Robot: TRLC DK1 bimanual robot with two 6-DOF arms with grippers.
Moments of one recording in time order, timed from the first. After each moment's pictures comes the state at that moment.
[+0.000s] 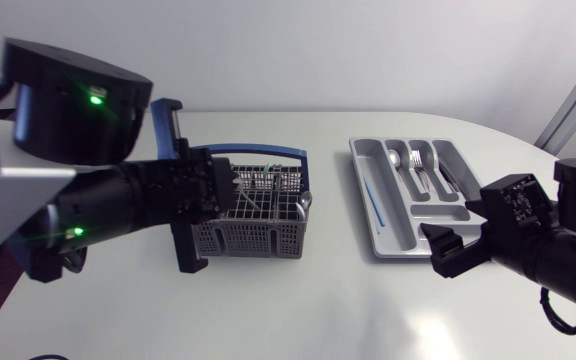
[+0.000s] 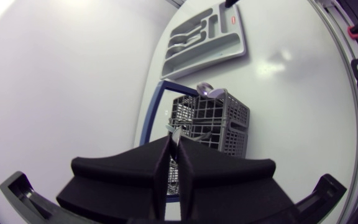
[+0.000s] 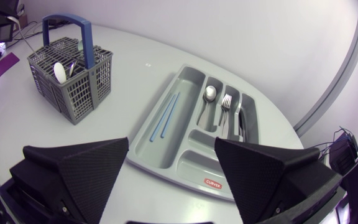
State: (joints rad) left arm -0.79 1.14 0.89 -0.31 -0.21 0.98; right arm 0.26 0.77 0.47 -0.28 0.09 -0.24
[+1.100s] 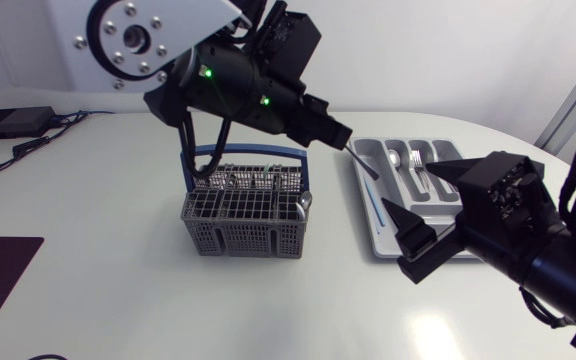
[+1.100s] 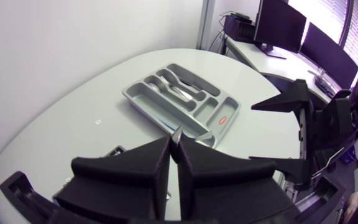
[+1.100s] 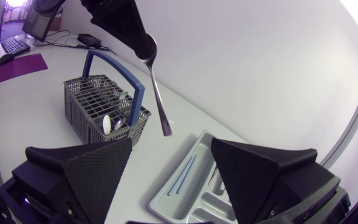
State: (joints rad) left arm -0.75 1.64 1.49 -0.49 0.15 0.03; right arm 0.68 0.74 0.53 -0.13 0.30 -0.32
